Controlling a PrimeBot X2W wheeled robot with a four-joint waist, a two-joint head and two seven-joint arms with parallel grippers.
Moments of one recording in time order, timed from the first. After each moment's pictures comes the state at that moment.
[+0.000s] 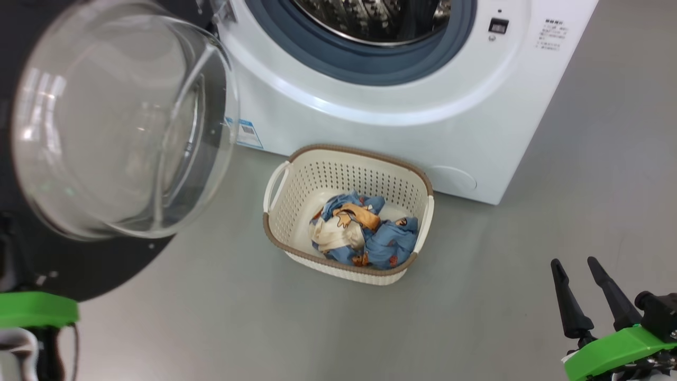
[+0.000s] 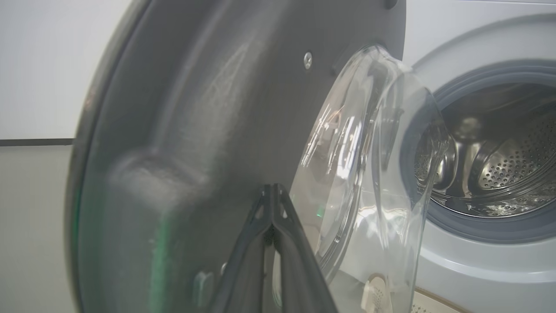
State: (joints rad) left arm -0.32 0.10 0.34 0.36 -0.26 -0.12 -0.26; right arm -0.06 -0.24 -0.01 0.27 0.41 0.13 -0.25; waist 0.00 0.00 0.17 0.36
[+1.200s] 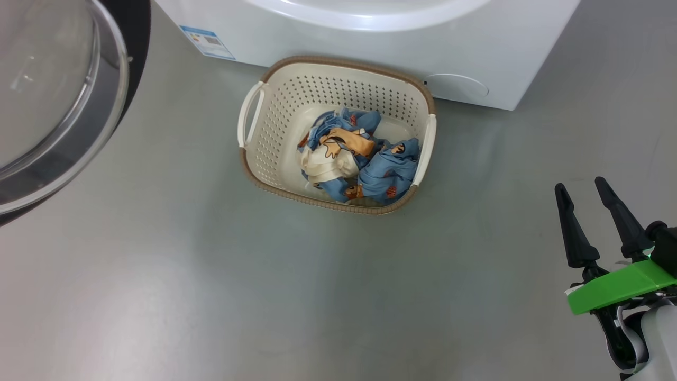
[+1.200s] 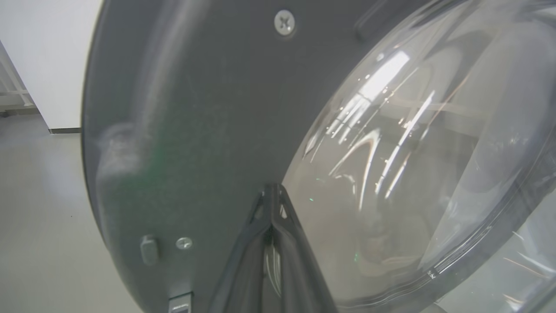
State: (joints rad) left arm -0.74 0.30 0.67 0.78 -0.14 -0.12 -0.26; right arm -0.25 -0.29 0.01 0.23 0.37 0.13 -0.25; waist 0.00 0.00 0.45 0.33
